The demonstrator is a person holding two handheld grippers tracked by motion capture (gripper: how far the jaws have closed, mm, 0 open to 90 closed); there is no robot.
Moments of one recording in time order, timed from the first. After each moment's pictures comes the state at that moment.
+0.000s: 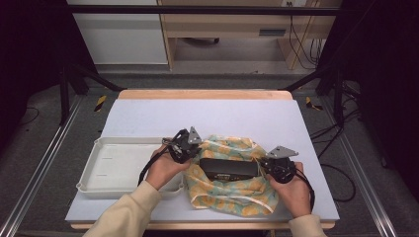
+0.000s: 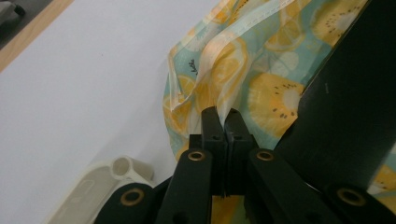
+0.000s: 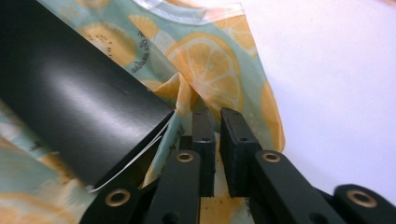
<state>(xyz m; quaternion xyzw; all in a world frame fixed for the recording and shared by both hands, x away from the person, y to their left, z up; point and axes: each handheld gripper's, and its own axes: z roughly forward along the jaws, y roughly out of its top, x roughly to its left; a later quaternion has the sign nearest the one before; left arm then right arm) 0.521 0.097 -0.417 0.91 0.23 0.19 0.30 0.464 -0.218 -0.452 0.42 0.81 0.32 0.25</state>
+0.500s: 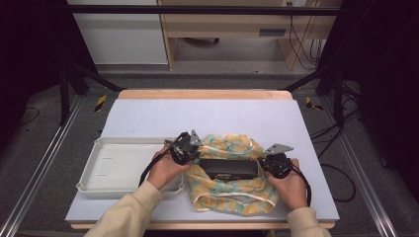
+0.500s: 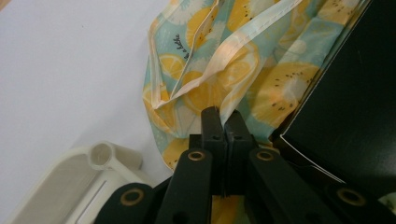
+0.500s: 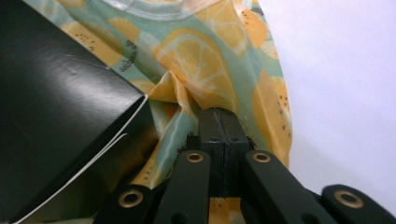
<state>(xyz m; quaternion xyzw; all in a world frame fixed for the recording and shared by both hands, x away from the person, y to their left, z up) 0.527 0.097 -0.435 0.91 0.24 0.17 0.27 0.487 -0.221 -0.473 0.42 0.82 0.31 0.22</state>
